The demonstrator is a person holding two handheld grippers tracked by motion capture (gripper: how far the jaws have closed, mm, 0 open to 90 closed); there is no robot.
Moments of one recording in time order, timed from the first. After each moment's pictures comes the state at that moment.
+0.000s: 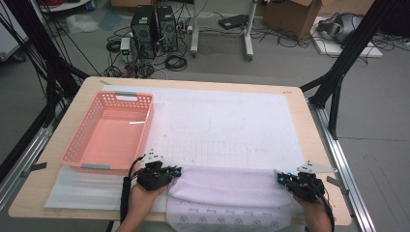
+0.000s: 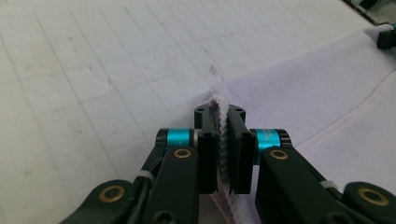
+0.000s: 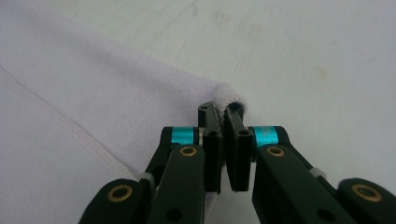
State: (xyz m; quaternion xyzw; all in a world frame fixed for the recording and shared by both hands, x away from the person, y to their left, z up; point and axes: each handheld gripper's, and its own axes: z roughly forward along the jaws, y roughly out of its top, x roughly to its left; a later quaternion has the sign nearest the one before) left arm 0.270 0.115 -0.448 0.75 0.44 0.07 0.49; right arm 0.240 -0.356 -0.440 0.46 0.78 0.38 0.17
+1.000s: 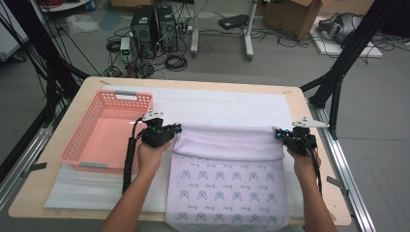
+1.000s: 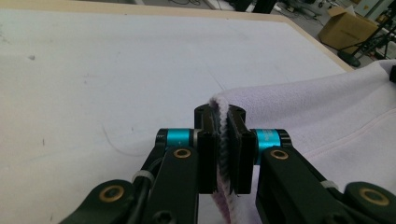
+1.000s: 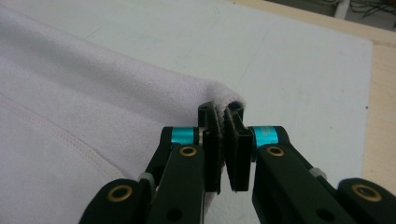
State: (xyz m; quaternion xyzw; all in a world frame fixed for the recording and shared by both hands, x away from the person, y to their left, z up) left arm 0.369 0.108 -0.401 0.70 0.48 0.14 0.51; right arm 0.356 -0.350 -0.402 0.47 0.75 0.39 0.24
